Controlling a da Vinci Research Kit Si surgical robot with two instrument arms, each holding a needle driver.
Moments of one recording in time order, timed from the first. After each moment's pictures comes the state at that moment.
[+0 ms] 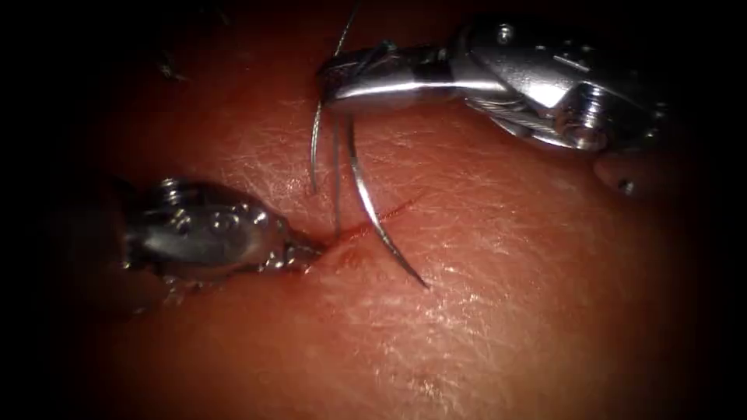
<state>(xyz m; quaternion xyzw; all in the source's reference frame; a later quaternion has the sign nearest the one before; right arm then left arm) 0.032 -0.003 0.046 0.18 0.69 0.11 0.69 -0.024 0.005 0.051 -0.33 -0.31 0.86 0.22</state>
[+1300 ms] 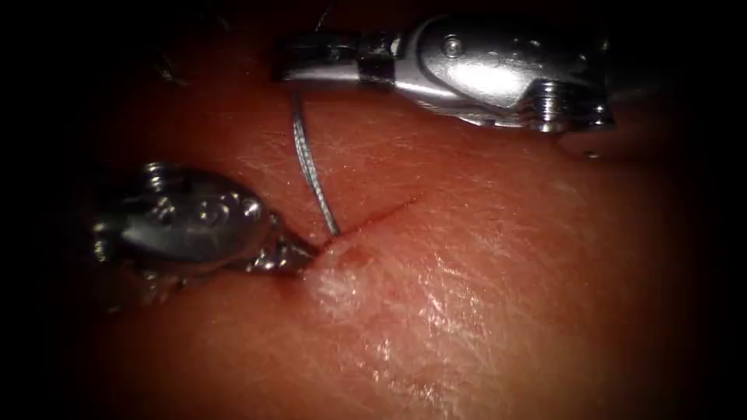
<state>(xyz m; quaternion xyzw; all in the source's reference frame) 0.034 -0.005 0.047 0.09 0.69 0.05 0.71 -0.024 0.006 0.047 -0.34 -0.32 0.86 0.20</state>
